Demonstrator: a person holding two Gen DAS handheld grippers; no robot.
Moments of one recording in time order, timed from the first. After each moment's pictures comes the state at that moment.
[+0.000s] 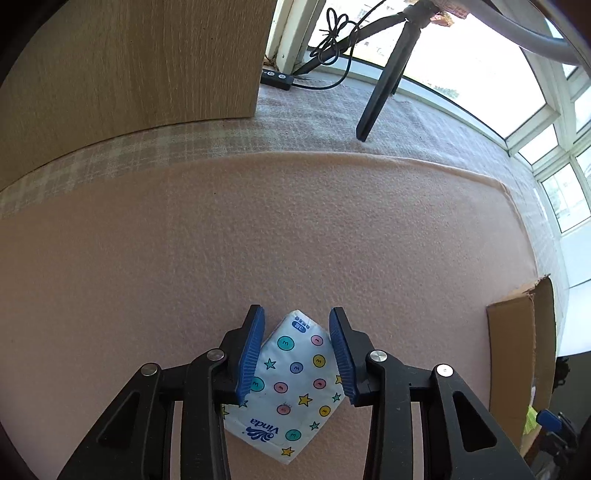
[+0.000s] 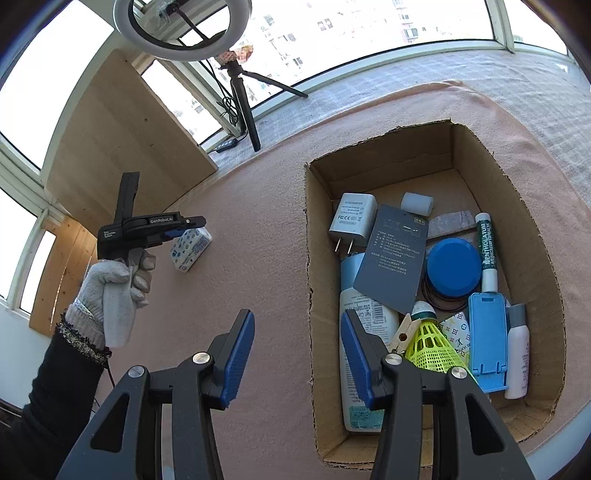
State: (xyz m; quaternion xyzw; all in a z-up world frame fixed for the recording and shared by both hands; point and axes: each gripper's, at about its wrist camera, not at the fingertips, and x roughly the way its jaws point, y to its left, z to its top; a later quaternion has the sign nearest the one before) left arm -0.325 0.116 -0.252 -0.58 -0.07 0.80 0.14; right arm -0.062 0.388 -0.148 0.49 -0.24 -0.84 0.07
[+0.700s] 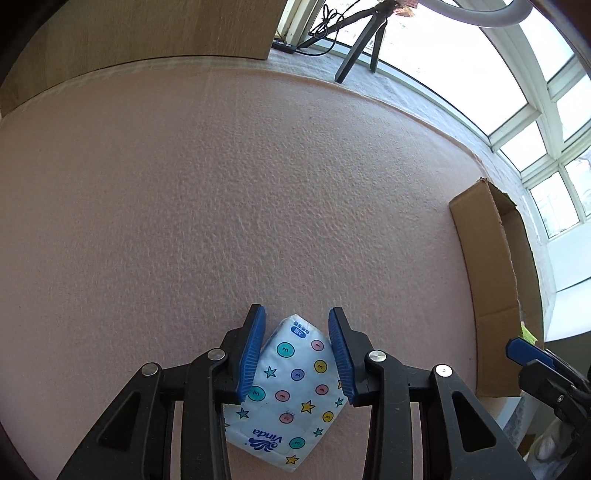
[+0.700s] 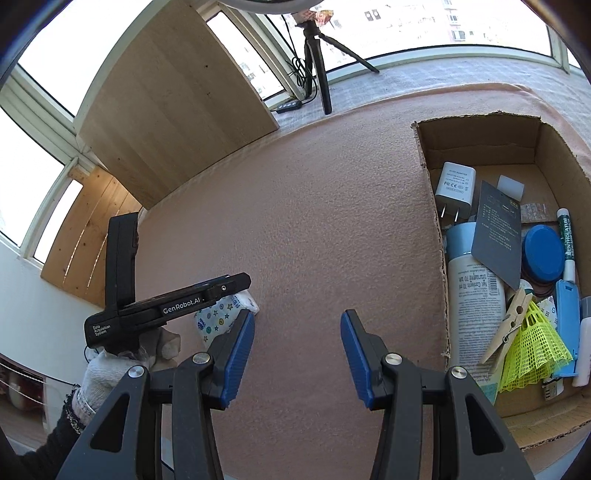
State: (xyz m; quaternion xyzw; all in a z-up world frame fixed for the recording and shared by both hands) left arm -0.153 0.105 -0.249 -0.57 -0.12 0.80 0.13; right arm -0.061 0.312 -0.158 0.50 -0.20 -0.83 0.15
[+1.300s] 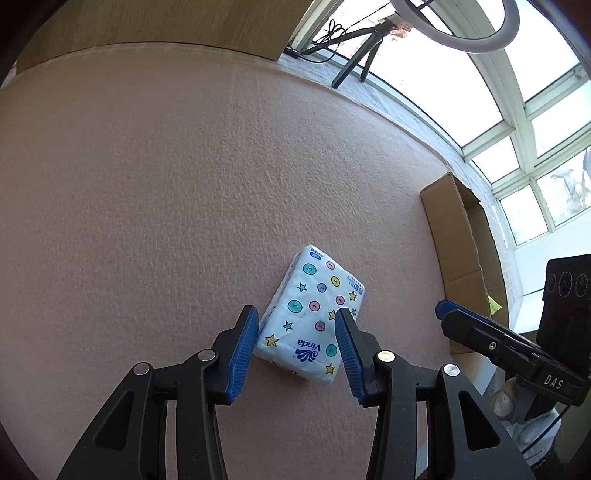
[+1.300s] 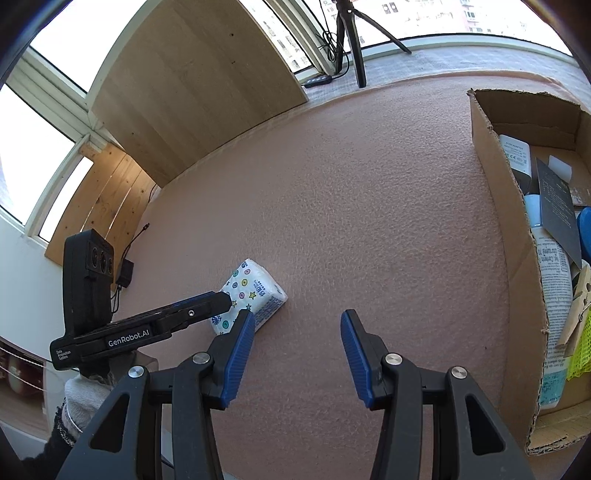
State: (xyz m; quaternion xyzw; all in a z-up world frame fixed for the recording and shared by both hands) left arm -0.105 0.057 -0.245 -0.56 -0.18 0.79 0.18; right arm -0.062 0.267 -0.182 0.51 -0.19 -0.82 0.18
